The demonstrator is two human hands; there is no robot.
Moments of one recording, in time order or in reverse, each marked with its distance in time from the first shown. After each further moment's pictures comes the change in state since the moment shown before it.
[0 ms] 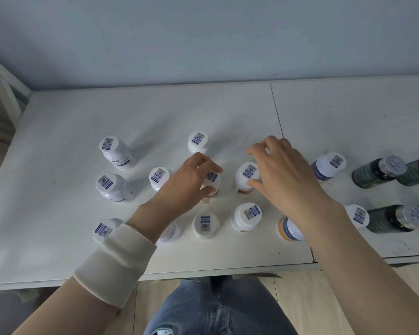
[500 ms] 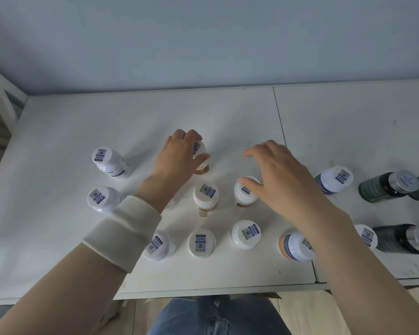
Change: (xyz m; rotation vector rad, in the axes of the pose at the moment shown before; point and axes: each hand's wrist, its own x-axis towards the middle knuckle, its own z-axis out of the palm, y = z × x) left_hand 0.068 -0.013 -0.022 0.128 0.129 -0.327; right_hand 0.022 0.014 0.003 0.275 0.046 -0.001
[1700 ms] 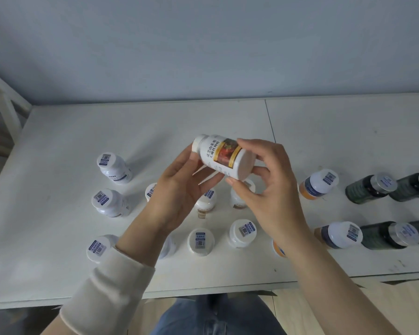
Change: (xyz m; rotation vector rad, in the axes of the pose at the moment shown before) left_hand -0.072 0.024 -0.018 -1.667 -0.250 -0.009; right_hand -0.028 -0.022 0.014 0.855 0.526 -0.200
